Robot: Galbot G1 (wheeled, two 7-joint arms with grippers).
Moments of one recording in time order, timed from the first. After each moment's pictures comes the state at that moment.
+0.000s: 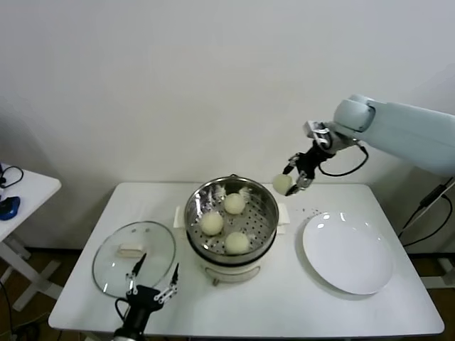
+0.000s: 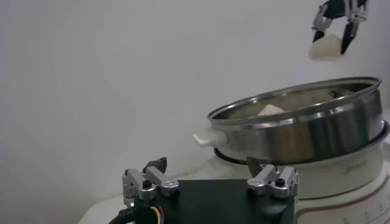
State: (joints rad) left arm 1.75 -1.45 -0.56 -2.02 0.14 -0.21 0.08; right arm 0.78 0.96 -1.61 1.16 0.86 -0.16 -1.08
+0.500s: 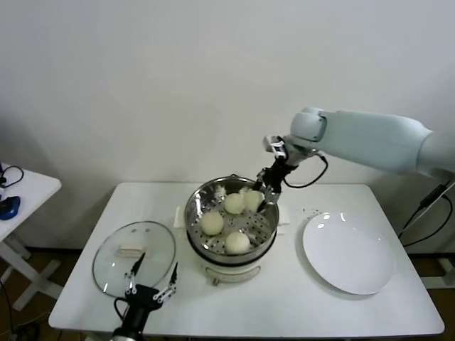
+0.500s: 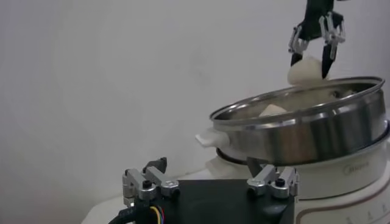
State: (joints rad) left arm 1.75 -1.45 -0.56 -2.02 0.14 -0.20 0.08; right arm 0.72 1.11 -1.65 1.15 0.90 -0.19 -1.05
